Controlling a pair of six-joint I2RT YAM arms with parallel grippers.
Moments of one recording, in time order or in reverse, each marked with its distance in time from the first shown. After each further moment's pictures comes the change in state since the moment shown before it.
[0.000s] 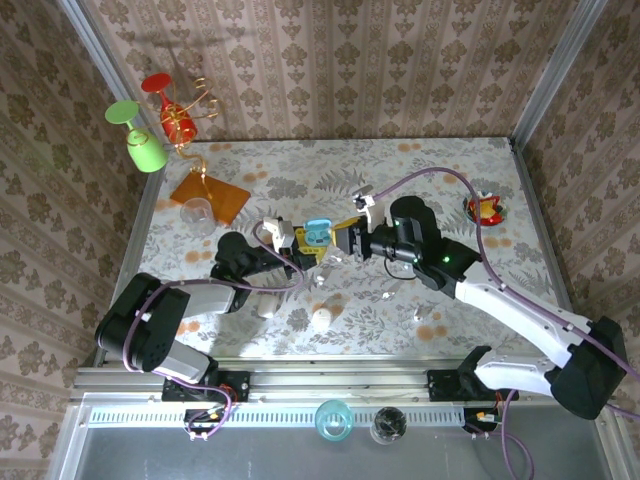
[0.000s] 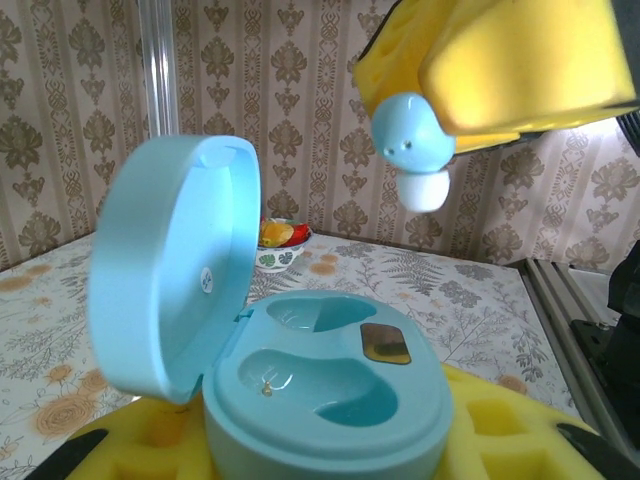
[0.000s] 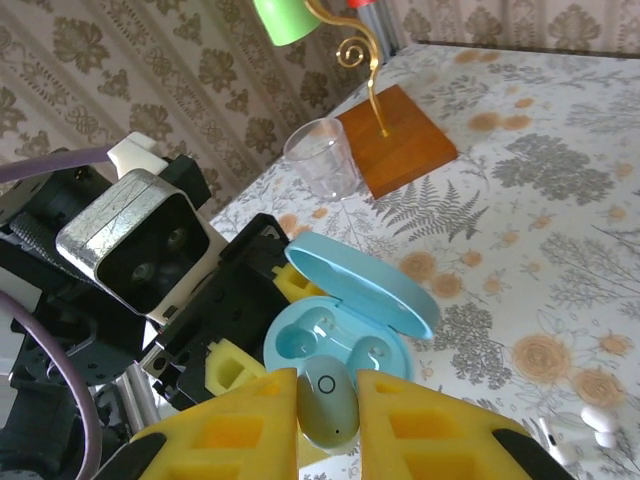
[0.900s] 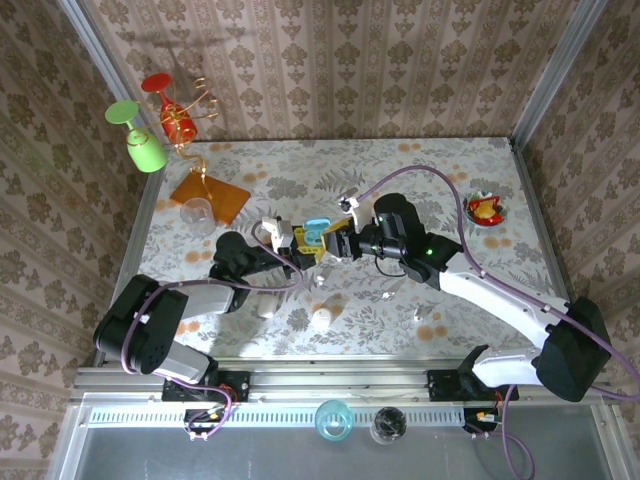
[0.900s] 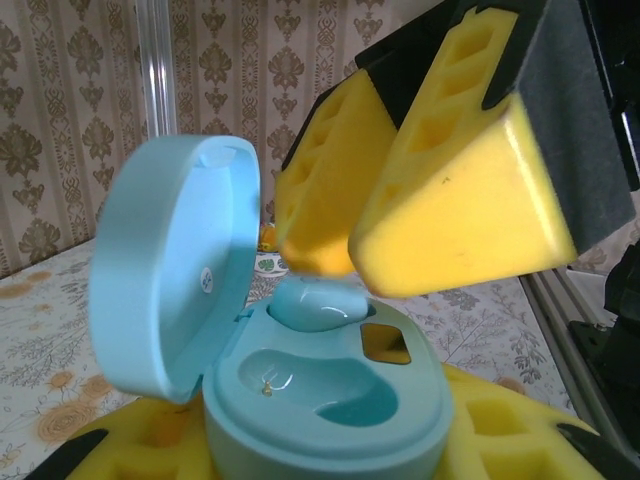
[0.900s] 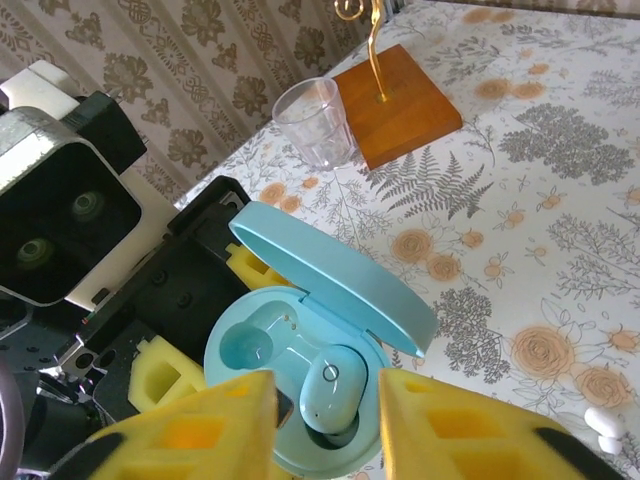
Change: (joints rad) left arm 0.006 -0.013 0.000 -0.003 0.006 0.000; right arm 0.007 0.101 0.026 0.005 -0.010 -0.055
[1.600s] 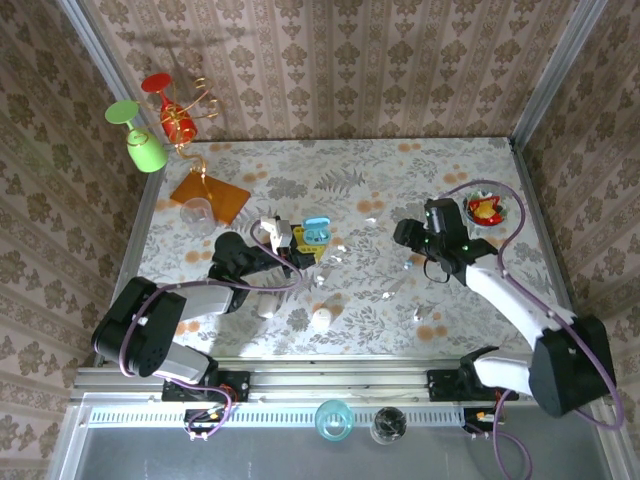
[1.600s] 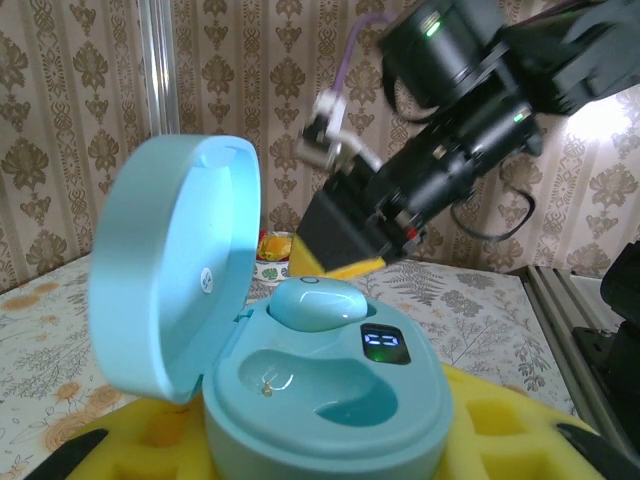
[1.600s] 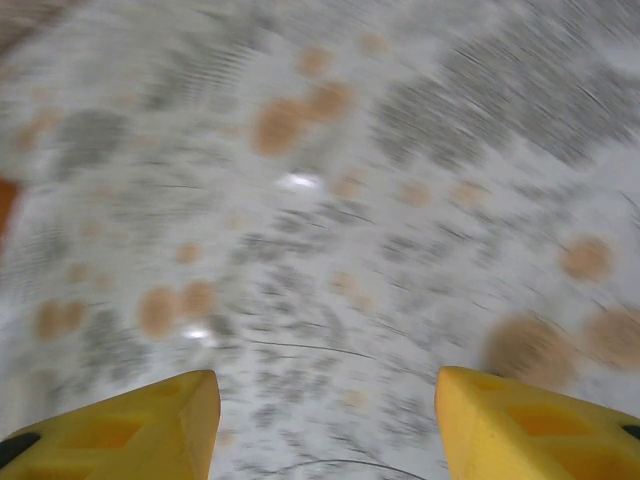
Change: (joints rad) left arm 0.000 -0.017 0.000 0.003 -0.006 0.000; right arm -0.410 -0.047 -0.203 -0.229 0.298 0.397
